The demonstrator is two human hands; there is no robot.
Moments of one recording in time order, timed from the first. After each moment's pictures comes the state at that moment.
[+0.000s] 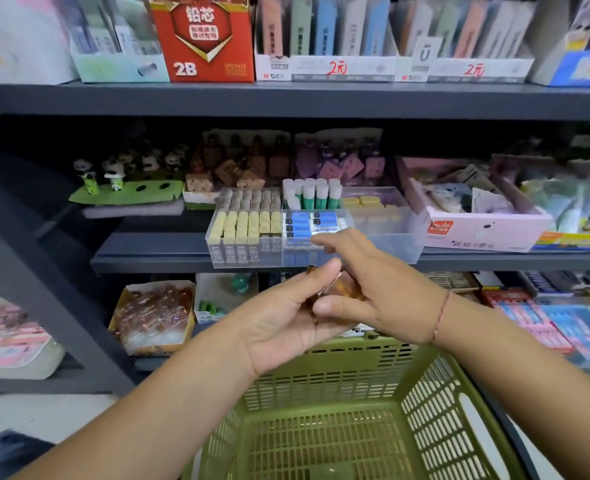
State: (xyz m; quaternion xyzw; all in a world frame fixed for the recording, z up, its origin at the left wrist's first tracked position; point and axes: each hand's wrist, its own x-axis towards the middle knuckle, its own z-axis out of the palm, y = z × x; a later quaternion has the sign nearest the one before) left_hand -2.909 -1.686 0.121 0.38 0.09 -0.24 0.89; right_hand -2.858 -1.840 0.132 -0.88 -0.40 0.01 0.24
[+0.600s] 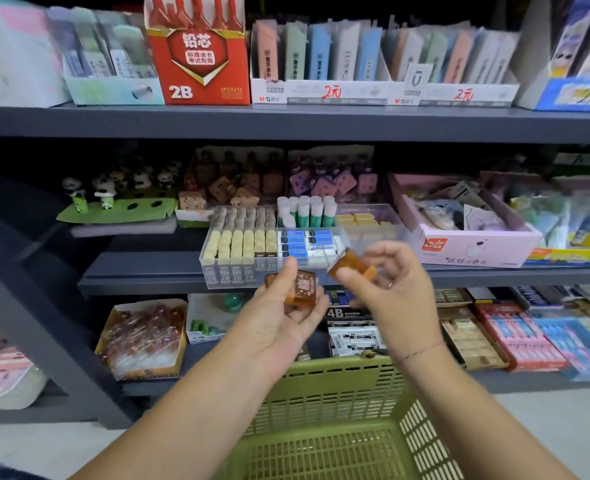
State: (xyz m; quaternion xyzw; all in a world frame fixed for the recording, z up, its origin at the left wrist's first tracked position) left_hand -2.889 -1.690 0.121 0.30 0.25 -0.04 0.92; right_hand -2.860 -1.823 0.111 -0.69 -0.10 -0.10 0.71
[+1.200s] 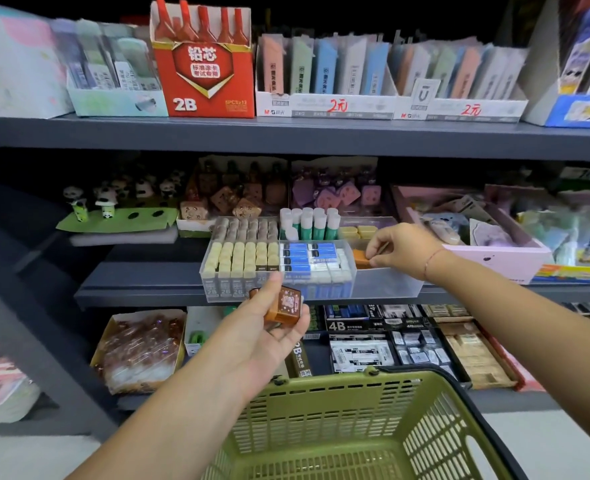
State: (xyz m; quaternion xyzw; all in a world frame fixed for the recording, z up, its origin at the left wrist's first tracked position) left_hand -2.886 -1.666 0.120 0.32 0.28 -0.04 0.90; right_hand -2.712 -1.871 0.121 -0.95 -0.22 0.00 0.21
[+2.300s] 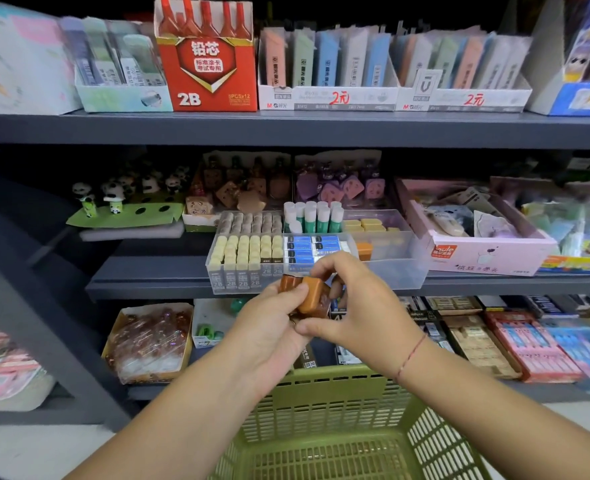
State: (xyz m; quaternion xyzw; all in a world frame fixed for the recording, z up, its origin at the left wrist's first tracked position) left_hand -2.889 -1.680 0.116 0.41 0.17 -0.07 0.89; right_hand -2.856 -1.807 0.117 -0.88 -0.30 -0.07 0.37
